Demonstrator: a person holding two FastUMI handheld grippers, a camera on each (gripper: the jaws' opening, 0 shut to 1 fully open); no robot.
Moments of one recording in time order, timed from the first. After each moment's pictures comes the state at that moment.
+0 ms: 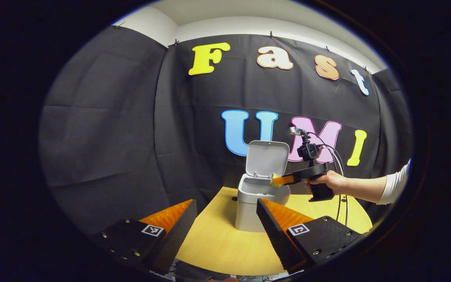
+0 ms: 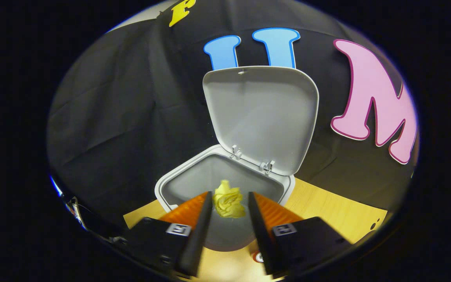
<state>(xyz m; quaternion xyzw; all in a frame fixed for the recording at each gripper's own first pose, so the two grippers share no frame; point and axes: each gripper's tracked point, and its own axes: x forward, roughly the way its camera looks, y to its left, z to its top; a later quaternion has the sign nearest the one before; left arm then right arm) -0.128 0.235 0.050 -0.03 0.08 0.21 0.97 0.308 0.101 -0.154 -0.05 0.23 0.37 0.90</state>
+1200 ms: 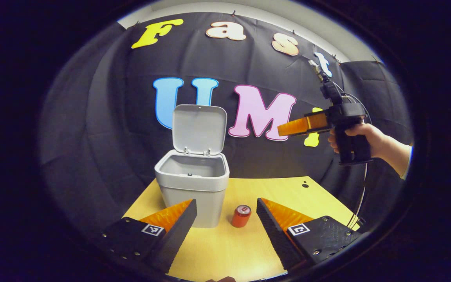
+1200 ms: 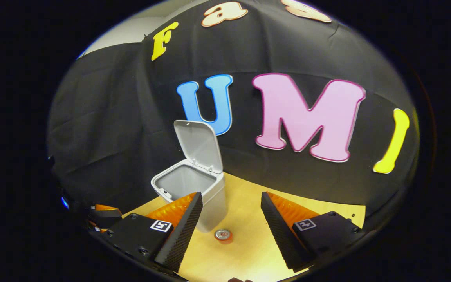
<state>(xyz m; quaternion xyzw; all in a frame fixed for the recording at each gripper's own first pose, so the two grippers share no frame) 0.023 0.079 -0.066 -0.05 0.13 0.00 0.99 0.247 -0.133 -0.053 -0.01 0.15 0.28 0.95</state>
